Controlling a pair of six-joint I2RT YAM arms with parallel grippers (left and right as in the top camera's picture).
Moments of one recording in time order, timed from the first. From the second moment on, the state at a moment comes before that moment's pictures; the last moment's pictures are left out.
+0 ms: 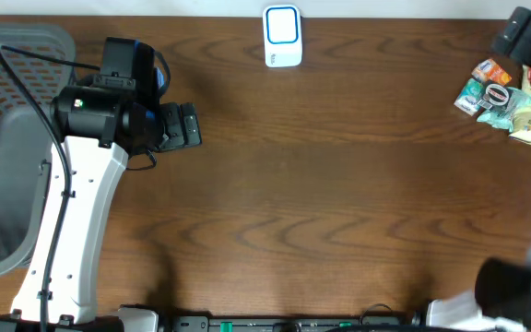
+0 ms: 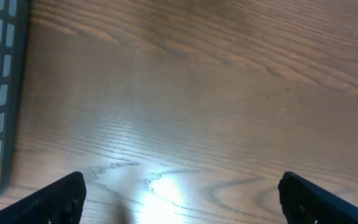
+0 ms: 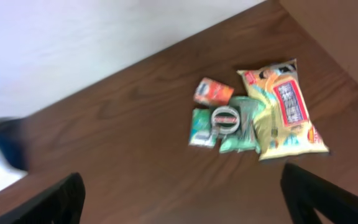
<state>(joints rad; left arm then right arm) -0.13 1.50 1.60 -1.31 0.04 -0.33 -0.26 1.69 2.01 -1.06 0.04 0.21</state>
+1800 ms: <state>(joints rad) -0.13 1.50 1.60 -1.31 0.04 -0.33 -0.16 1.02 1.20 -1.22 -0.18 0.27</state>
